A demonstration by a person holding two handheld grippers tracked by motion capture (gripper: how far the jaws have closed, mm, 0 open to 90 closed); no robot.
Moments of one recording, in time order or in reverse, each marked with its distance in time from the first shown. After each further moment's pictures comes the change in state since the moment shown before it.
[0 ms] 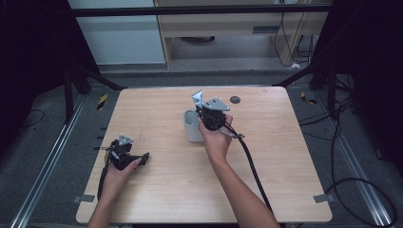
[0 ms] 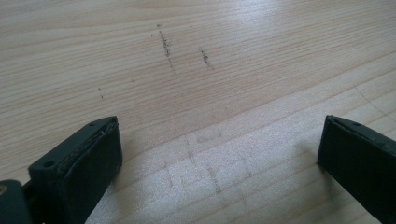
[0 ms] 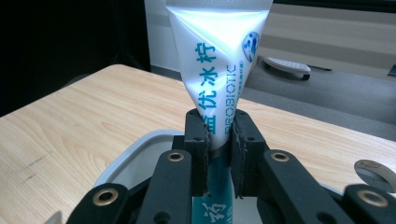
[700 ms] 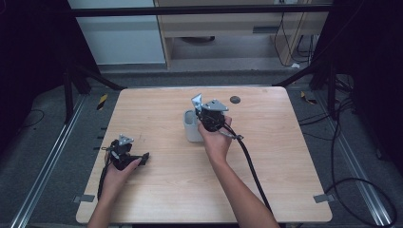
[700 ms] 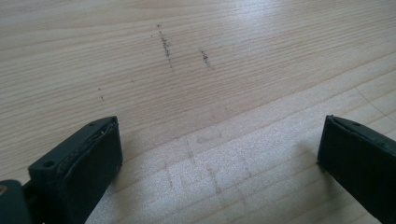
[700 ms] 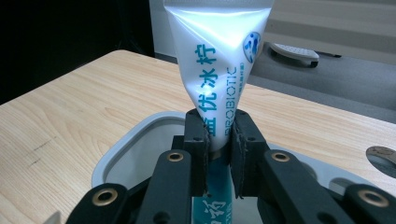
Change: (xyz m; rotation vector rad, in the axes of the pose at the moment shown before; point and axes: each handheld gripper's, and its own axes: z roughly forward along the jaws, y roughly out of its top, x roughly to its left) left arm 0.000 0.000 0.000 0.000 0.000 0.000; right arm 0.001 -0.006 0.004 0.057 0.021 0.009
